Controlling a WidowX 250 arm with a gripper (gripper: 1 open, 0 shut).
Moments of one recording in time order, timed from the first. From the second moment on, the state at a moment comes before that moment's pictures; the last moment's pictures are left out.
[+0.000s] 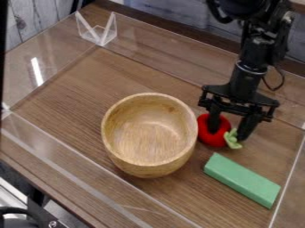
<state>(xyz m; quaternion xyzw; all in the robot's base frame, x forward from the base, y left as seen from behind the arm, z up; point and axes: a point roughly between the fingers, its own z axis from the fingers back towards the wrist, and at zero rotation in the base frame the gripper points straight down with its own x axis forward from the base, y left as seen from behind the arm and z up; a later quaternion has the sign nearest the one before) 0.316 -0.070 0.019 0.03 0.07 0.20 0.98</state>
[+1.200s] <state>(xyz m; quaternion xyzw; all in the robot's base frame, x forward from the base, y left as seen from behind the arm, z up) 0.312 -0.015 0.102 -0.05 0.07 0.21 0.97</state>
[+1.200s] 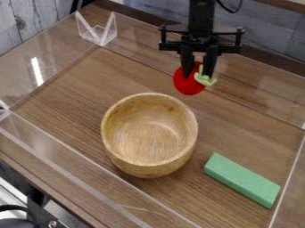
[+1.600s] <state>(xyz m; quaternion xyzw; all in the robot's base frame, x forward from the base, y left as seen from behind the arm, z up) 0.309 -0.016 0.120 -0.06 0.05 0.20 0.98</state>
